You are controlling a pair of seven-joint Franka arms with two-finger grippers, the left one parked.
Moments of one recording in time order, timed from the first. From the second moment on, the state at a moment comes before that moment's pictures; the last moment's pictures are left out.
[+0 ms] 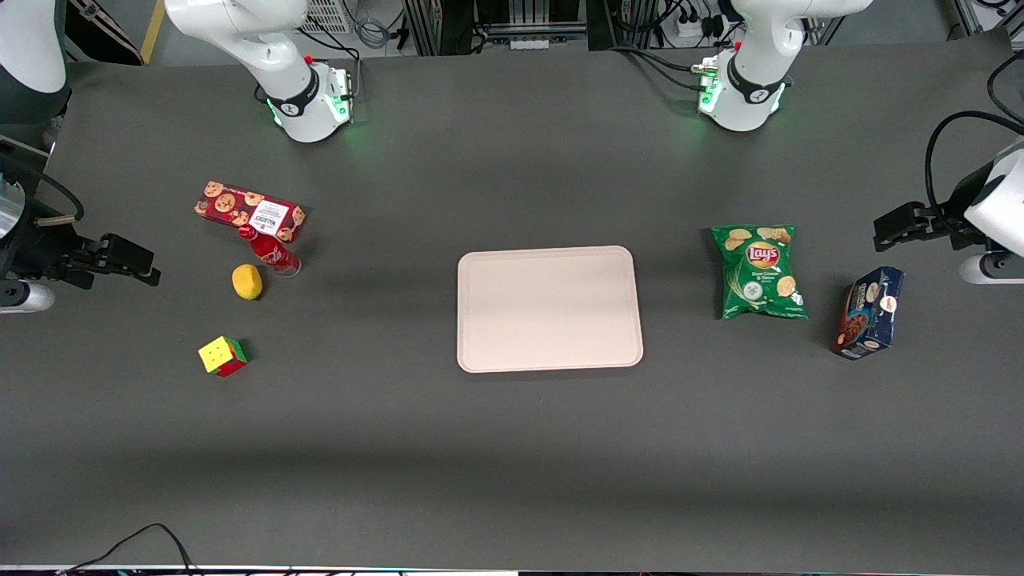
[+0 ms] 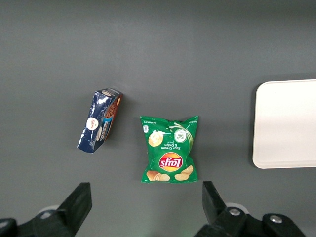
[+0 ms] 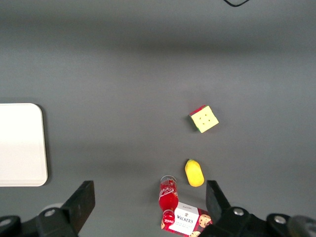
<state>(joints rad) 0.06 0.12 -0.06 -1.49 0.02 1.63 0.00</state>
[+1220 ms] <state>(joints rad) 0.07 -0.21 -0.06 -2.22 0.02 1.98 -0.04</state>
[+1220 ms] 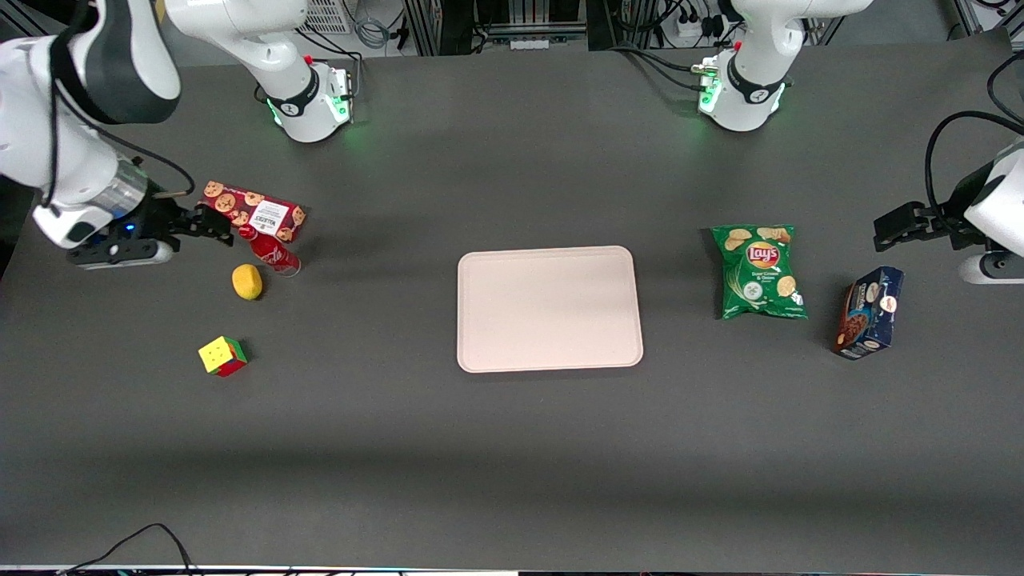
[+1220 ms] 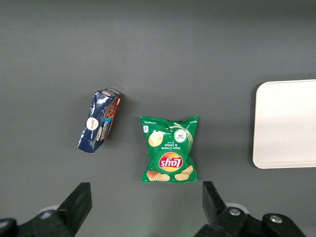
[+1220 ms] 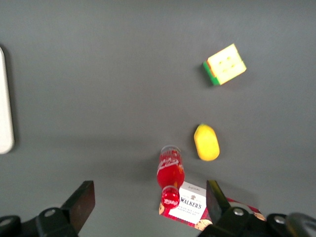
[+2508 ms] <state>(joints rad) 0.06 -0.24 -0.06 -2.64 -0.02 2.36 -0.16</state>
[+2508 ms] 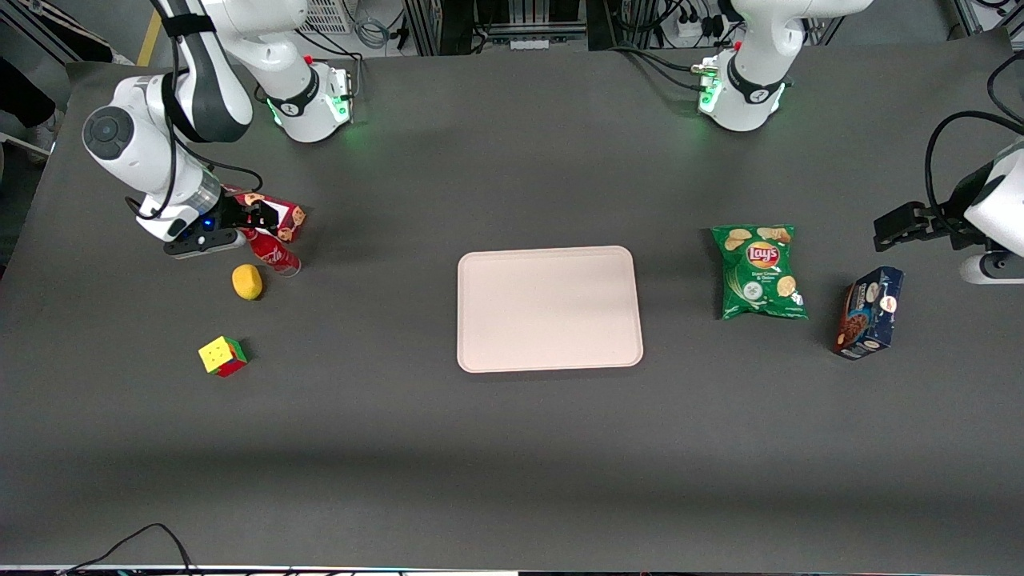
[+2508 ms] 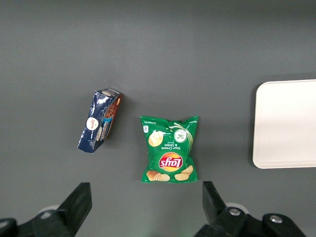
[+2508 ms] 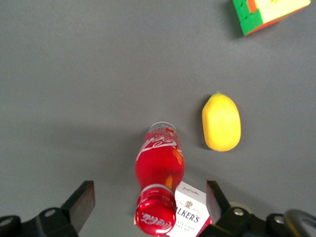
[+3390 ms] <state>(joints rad) 0.06 -0.22 -0.06 -2.66 -0.04 2.37 -0.17</state>
